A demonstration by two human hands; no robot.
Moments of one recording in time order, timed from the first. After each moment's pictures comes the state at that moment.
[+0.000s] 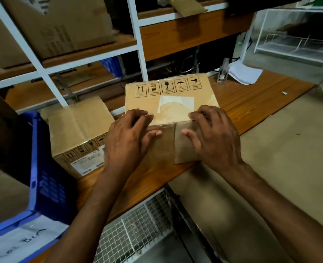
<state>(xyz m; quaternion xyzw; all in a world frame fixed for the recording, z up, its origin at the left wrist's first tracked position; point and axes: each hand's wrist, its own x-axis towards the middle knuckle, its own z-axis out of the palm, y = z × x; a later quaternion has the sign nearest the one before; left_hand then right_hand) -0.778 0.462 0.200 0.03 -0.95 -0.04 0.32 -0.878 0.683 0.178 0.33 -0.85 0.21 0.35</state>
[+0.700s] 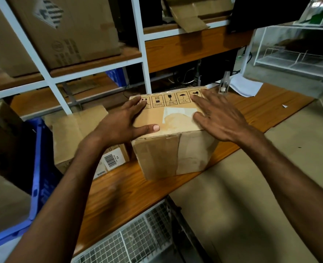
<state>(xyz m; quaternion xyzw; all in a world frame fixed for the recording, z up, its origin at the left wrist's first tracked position) -0.827 0.403 0.264 0.03 -0.98 -0.16 0.07 -0.951 0.679 0.242 0.33 -0.92 0.18 0.08</state>
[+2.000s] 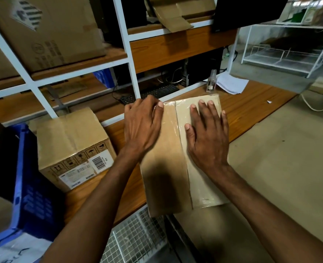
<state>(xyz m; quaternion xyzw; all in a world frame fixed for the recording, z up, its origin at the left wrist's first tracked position) -0.871 0.500 0.223 0.04 -0.90 -0.23 0.37 -0.913 0.681 0.160 0.23 -0.87 0.20 0.39</state>
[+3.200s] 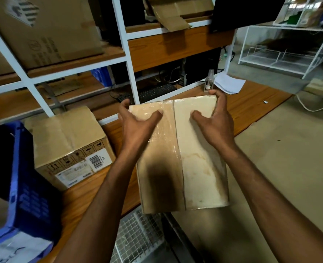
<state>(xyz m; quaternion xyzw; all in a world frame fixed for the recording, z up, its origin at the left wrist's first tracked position) -0.862 0.500 0.216 0.18 -0.77 -0.55 0.28 -0.926 0.699 0.215 0.12 -0.82 0.54 0.15</state>
